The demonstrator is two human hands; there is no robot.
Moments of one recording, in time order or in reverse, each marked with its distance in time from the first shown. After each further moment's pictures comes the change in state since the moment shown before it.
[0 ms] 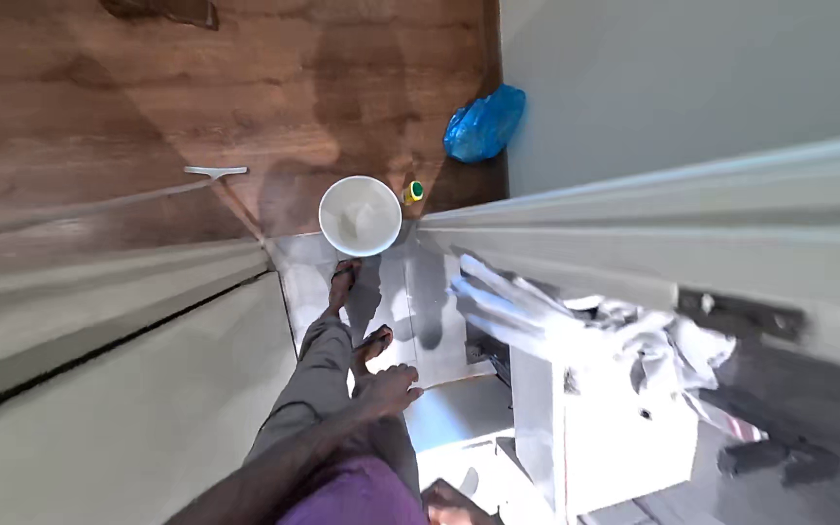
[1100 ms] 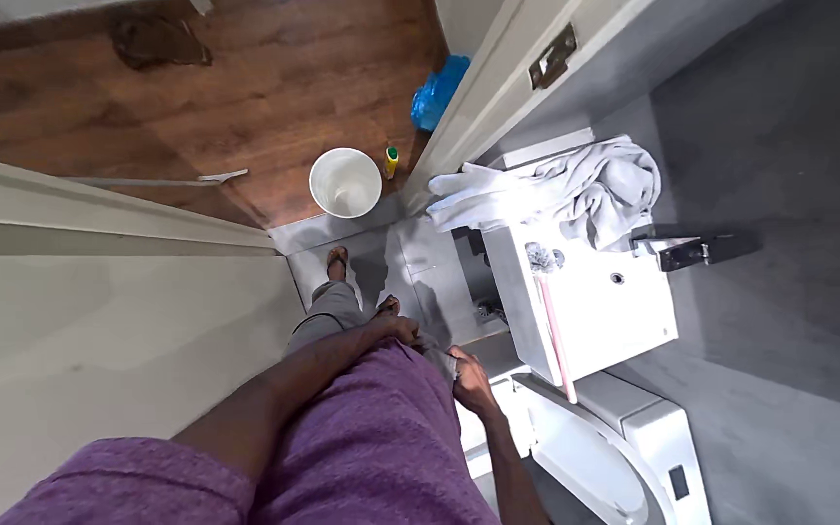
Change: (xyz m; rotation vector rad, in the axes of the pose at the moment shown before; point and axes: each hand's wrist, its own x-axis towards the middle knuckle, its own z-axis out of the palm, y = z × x) left_hand -0.001 0.013 0.093 0.541 -0.415 0.017; right_hand 0.002 0.064 0.003 -0.735 0.901 -0.683
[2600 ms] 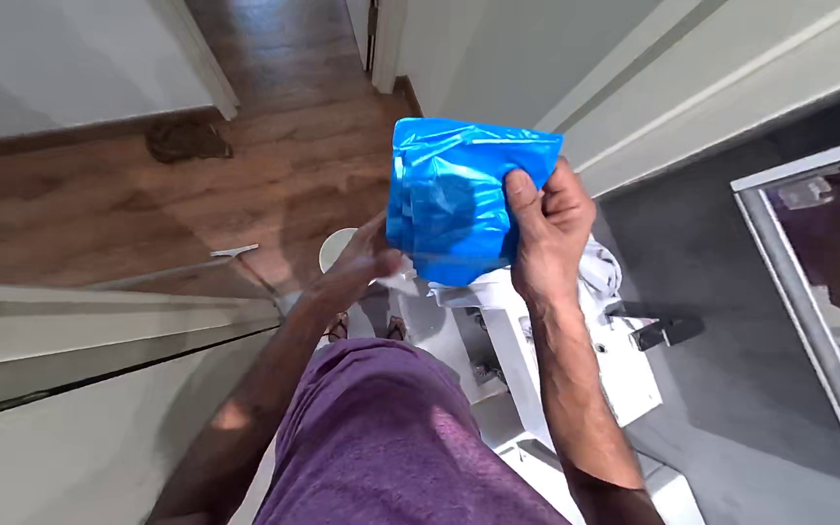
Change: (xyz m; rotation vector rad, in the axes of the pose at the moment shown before) left_hand -0.328 0.066 -0.221 -0.783 1.088 0.974; right_hand 0.189 -0.343 -0.318 0.738 0.612 -0.747
